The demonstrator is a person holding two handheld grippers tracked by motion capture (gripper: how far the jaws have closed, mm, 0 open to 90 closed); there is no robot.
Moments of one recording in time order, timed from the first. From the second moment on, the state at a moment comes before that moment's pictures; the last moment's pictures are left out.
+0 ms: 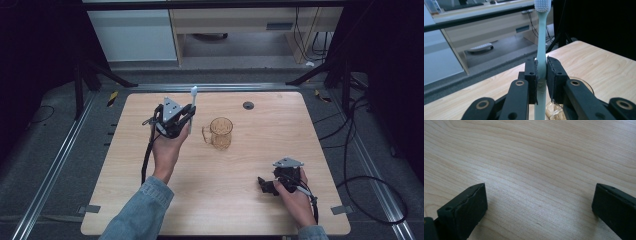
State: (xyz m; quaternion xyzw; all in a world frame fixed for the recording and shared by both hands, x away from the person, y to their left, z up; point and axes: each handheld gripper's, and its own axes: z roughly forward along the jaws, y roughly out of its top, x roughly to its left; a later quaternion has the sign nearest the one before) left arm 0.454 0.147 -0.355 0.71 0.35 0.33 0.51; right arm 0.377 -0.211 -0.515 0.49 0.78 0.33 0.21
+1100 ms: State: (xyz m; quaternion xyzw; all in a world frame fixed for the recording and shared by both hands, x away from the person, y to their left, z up) left arm 0.450 0.127 -0.364 0.64 0.37 0.37 0.56; right arm 0.377 -0.211 -0.515 0.47 0.79 0.34 0.21
